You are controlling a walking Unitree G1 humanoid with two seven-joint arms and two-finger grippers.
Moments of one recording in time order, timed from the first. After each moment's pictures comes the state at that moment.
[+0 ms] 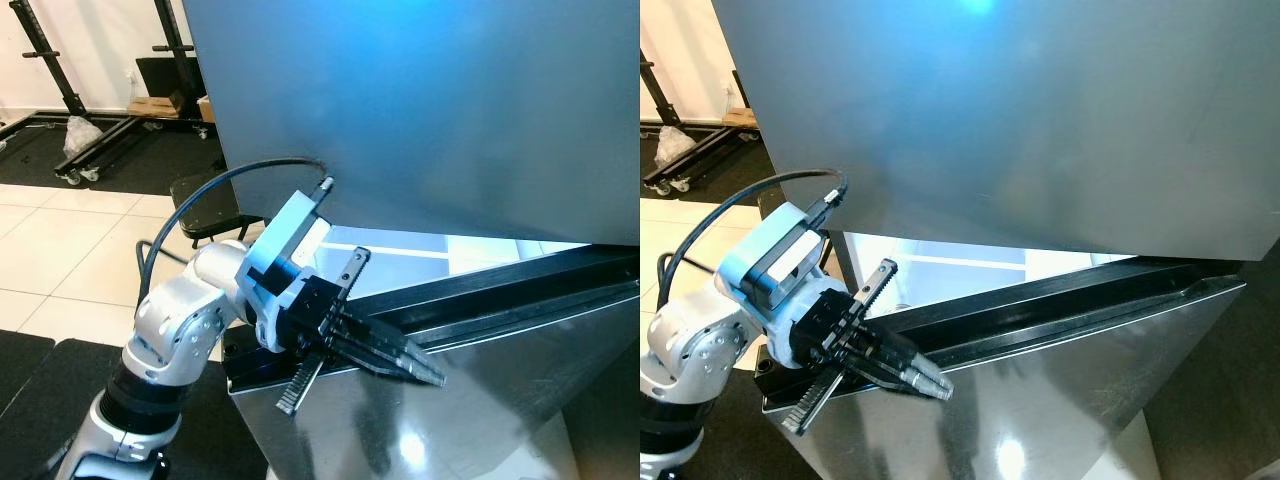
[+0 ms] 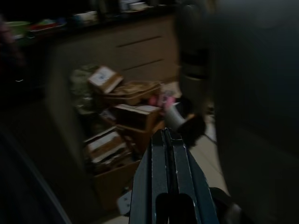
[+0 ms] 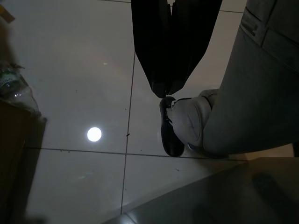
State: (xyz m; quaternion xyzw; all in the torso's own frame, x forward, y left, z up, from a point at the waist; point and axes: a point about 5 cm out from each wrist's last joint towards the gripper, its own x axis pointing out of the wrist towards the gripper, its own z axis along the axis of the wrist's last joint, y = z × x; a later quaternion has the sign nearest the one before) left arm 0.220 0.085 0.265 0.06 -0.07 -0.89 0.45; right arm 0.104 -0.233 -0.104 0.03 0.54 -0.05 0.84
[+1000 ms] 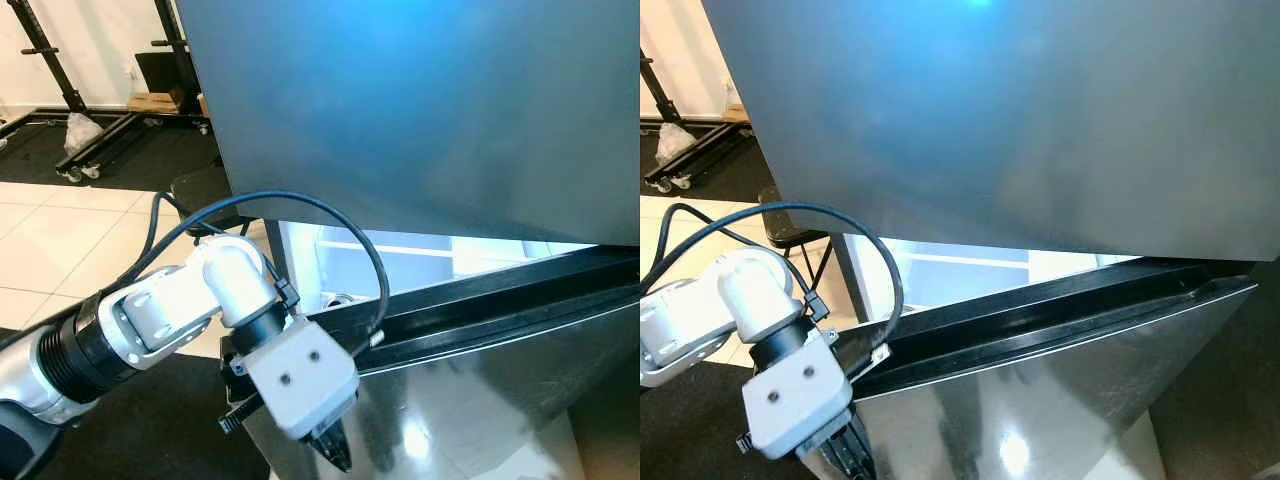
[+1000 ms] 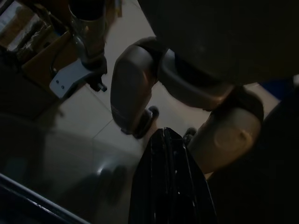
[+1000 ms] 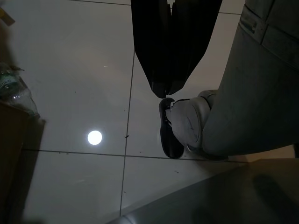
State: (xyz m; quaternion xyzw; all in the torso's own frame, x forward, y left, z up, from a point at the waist) left arm 0.215 0.096 0.236 0.38 0.07 -0.87 0.30; right arm 0.105 -0.231 -0.104 0.03 0.54 -0.05 0.84
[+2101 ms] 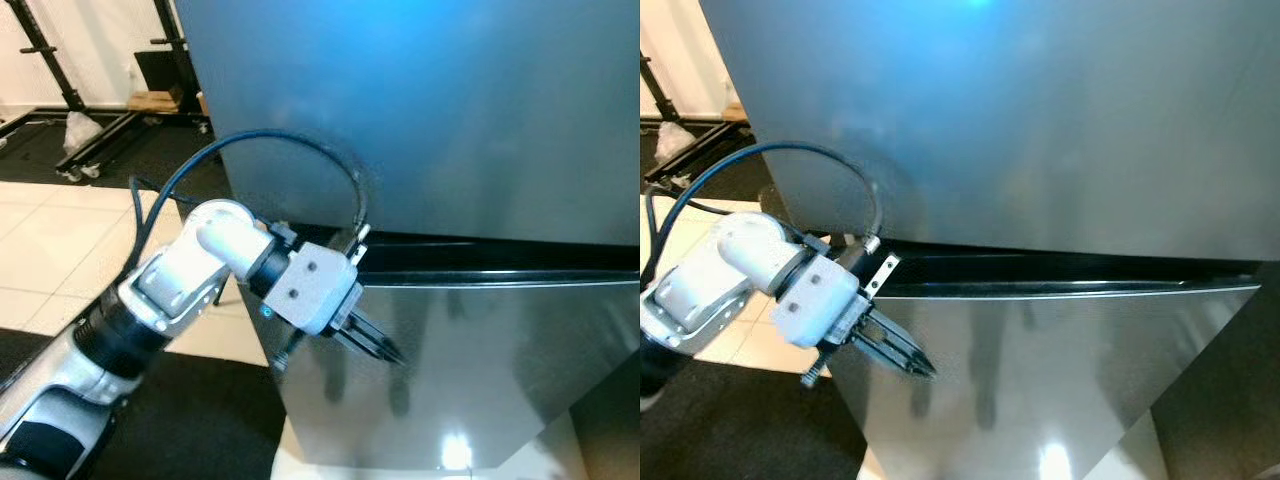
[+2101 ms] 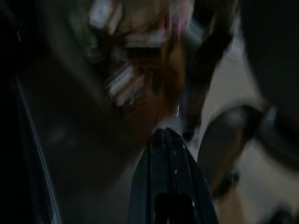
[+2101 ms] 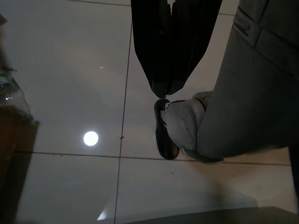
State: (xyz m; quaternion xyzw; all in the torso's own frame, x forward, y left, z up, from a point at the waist) left arm 0.240 0.087 0.267 0.22 -0.10 -0.86 0.45; right arm 0.103 -0.228 -0.105 0.03 0.54 -0.05 0.84
